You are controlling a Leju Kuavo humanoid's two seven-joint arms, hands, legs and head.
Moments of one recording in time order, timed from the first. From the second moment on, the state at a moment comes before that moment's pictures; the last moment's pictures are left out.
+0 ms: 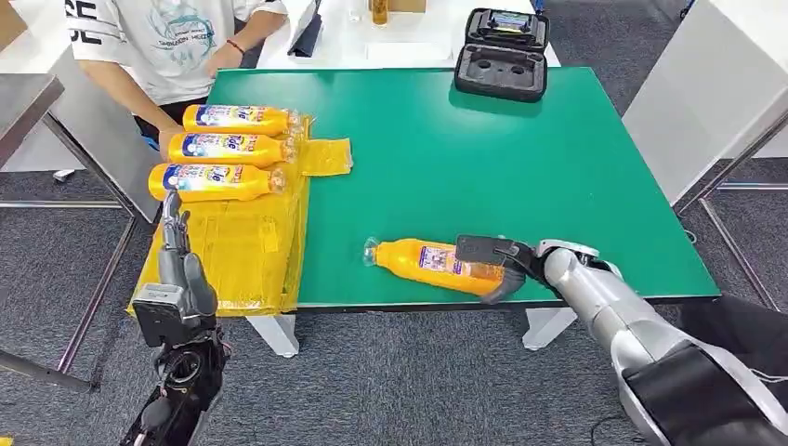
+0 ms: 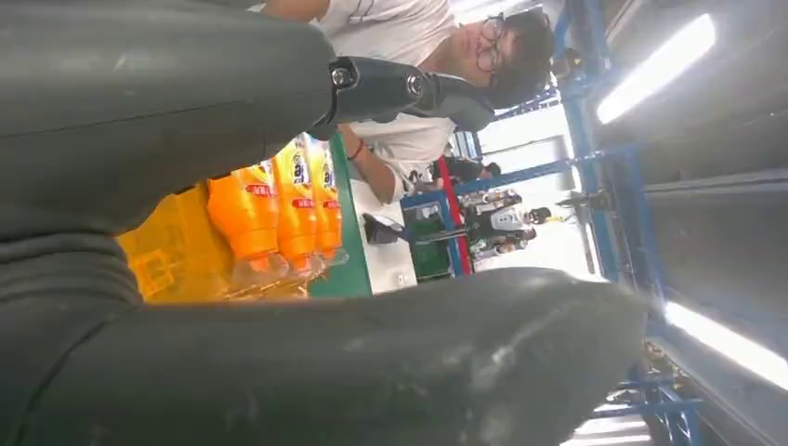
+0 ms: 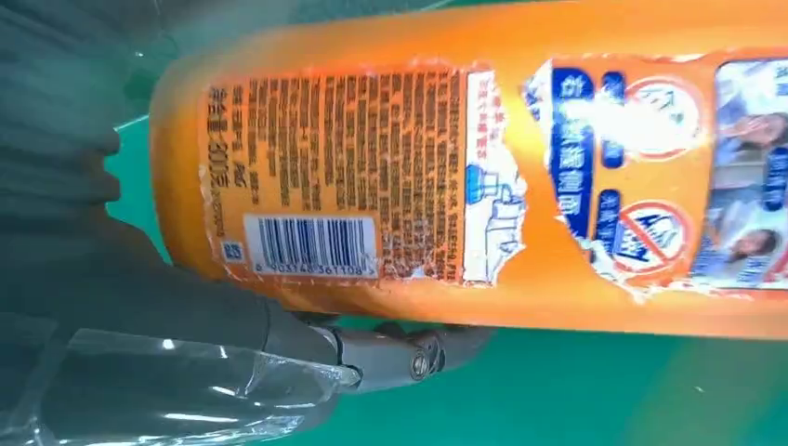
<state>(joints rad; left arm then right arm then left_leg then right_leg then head) -0.21 -0.01 -0.29 -1.29 -0.18 0.62 -0.70 -0.85 -0.21 0.68 -0.41 0.38 0.49 -0.25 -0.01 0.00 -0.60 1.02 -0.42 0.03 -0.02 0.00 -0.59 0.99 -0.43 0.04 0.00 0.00</state>
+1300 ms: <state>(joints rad) -0.21 -0.02 -0.29 -1.25 -0.17 0.61 -0.70 -0.83 -0.20 0.70 -0.39 0.38 0.41 -0.21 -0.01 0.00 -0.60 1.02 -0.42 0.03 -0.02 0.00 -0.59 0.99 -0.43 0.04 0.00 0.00</state>
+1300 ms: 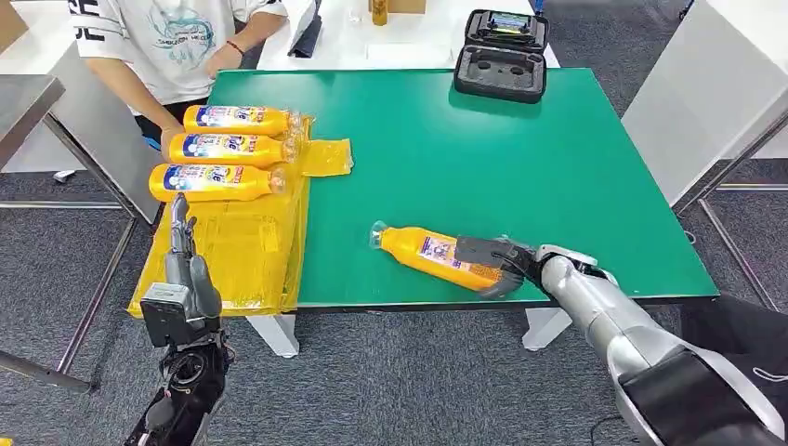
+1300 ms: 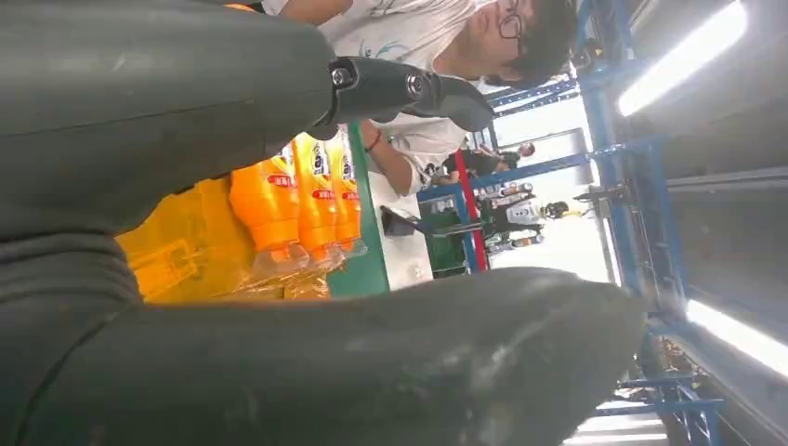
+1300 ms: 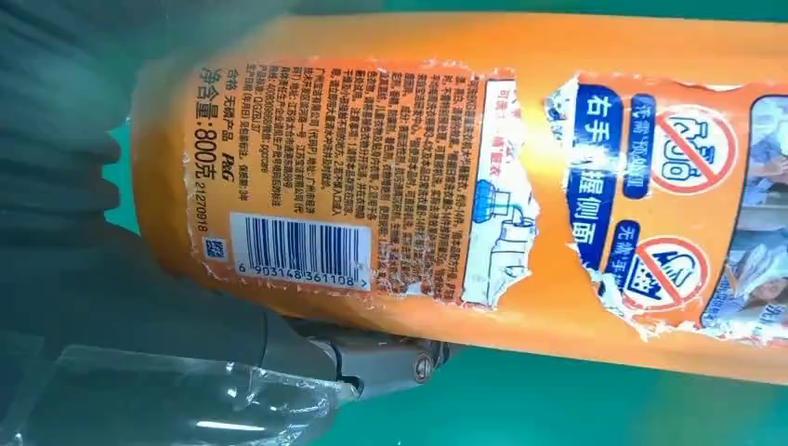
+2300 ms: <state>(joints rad) -0.02 -0.03 -0.18 -1.44 0.07 0.17 -0.67 -0.59 -0.02 0.40 -0.78 0.31 0.25 -0.67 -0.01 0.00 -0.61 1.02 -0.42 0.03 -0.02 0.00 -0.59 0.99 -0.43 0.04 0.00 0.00</state>
